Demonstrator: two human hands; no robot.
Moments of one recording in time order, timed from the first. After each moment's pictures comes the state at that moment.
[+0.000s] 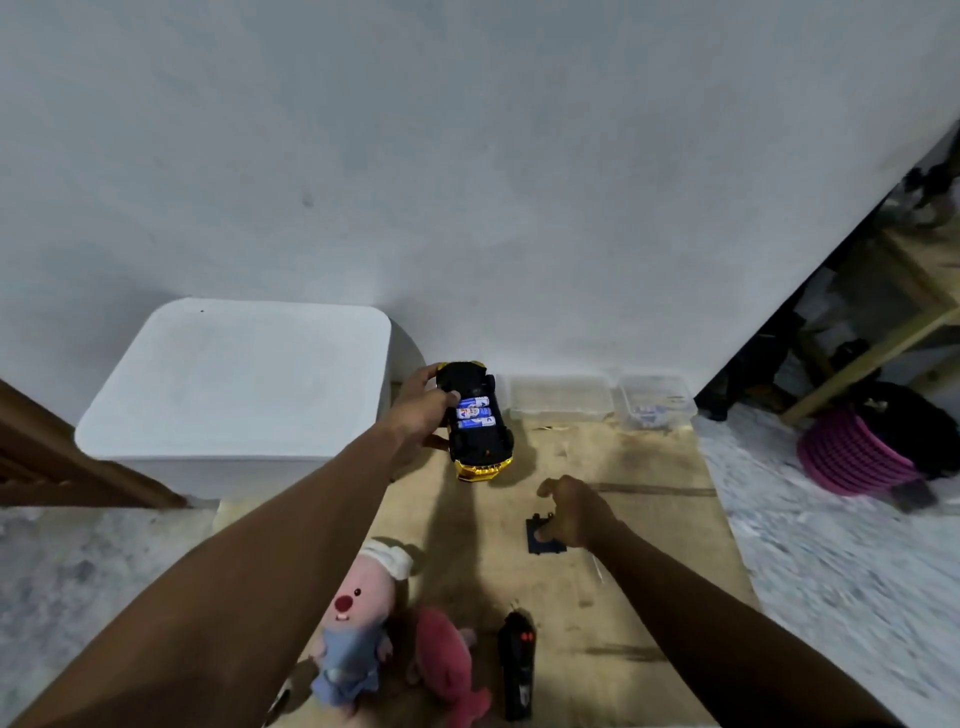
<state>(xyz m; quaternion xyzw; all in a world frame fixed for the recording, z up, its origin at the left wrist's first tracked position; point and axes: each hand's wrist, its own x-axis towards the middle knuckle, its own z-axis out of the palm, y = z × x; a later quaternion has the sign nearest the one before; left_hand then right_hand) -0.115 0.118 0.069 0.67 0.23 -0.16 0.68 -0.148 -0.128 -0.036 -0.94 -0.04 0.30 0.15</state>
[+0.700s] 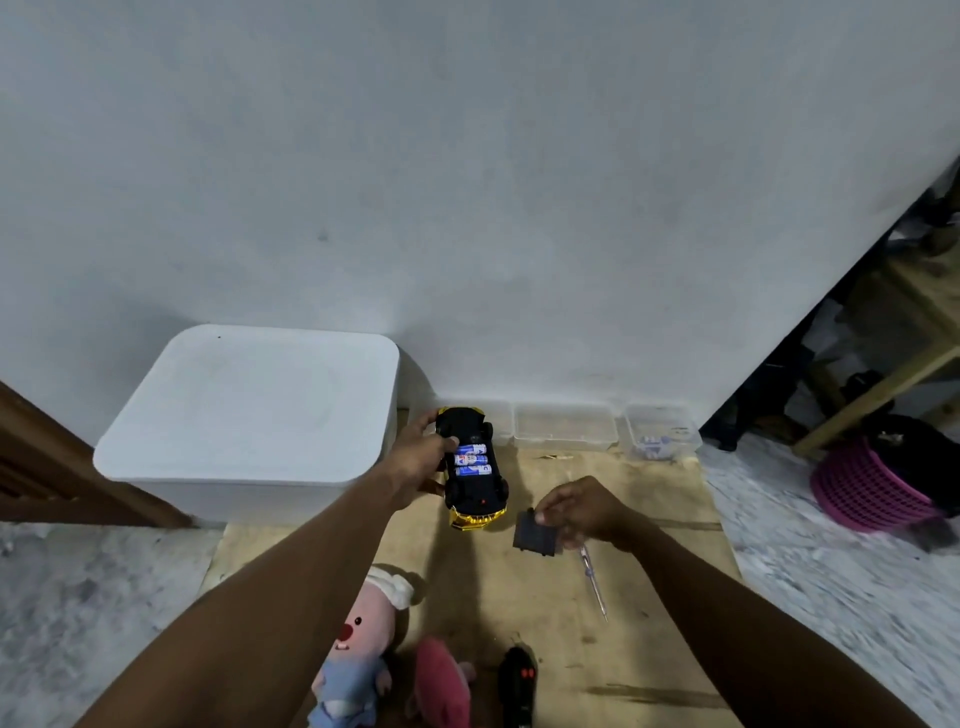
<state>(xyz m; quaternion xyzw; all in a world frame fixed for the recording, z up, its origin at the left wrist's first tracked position) -0.132 0.125 0.065 0.67 0.24 -0.18 0.68 -0.120 -0.143 0.008 -0.85 -0.03 0.33 0.42</state>
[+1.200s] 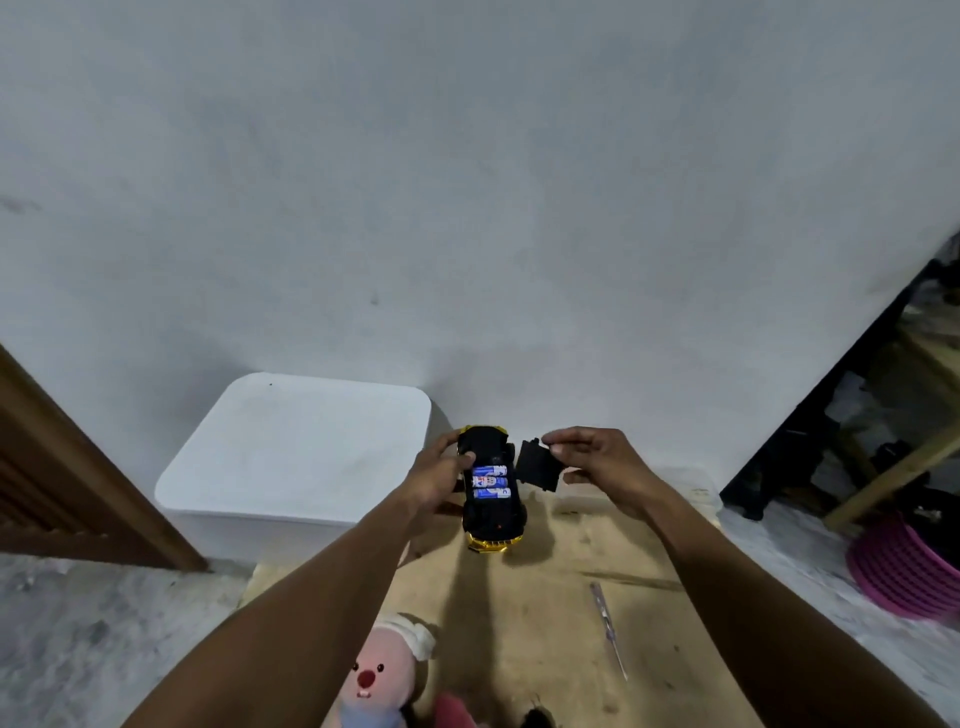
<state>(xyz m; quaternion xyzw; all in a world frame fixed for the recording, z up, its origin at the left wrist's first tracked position) -0.133 0.138 0.105 0.64 0.22 -0.12 0.72 -0.081 -0.098 0.131 -0.76 -0.07 0.19 0.61</state>
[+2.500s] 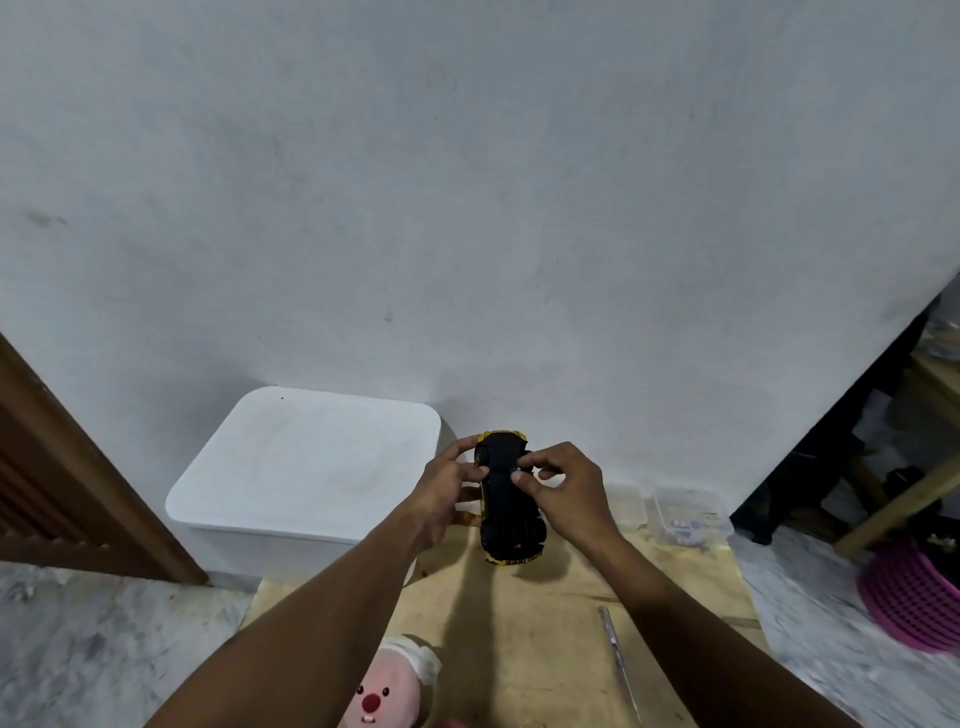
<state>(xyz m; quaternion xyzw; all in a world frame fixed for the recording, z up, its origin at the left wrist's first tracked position) -0.136 0.142 0.119 0.60 0.18 -0.13 0.77 -0.112 -0.035 0.116 -0.84 -0.09 -0.04 0.53</state>
